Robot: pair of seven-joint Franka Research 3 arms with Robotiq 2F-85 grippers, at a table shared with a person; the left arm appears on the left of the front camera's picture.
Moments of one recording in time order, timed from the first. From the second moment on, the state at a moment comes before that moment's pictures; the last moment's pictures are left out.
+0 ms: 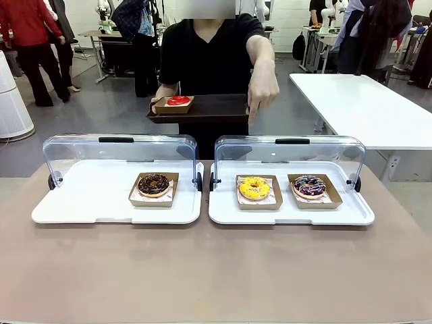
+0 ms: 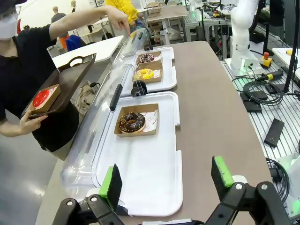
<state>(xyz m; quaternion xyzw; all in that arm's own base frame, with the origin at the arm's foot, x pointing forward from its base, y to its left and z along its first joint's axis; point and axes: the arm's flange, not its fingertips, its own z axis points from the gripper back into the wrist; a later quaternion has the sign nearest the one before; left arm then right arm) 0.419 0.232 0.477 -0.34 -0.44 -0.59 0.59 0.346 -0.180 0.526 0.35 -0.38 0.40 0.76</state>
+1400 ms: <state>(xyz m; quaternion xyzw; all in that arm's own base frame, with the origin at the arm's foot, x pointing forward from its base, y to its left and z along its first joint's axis) 0.419 0.232 0.477 -0.34 -0.44 -0.59 0.59 0.362 -0.136 0.536 0.32 -0.34 0.45 0.76</state>
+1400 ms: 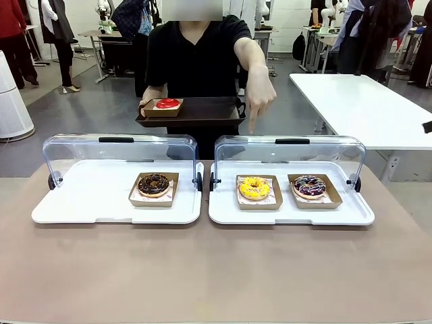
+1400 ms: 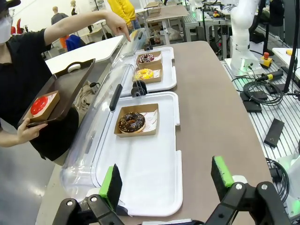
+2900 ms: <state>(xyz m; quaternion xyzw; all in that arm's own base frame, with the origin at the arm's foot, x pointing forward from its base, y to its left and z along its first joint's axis) 0.419 0.232 0.476 -0.34 -0.44 -0.59 0.59 0.420 0.119 0.509 0.07 -0.10 0.60 0.79</state>
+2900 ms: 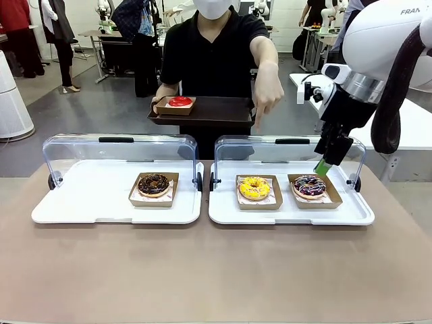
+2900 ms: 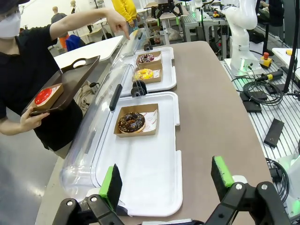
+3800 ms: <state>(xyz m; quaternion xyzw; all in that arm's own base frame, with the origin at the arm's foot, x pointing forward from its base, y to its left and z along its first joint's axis) 0.419 0.232 0.476 -0.34 -0.44 -0.59 0.59 0.415 0.158 0.491 0.05 -0.06 0.66 0.75</state>
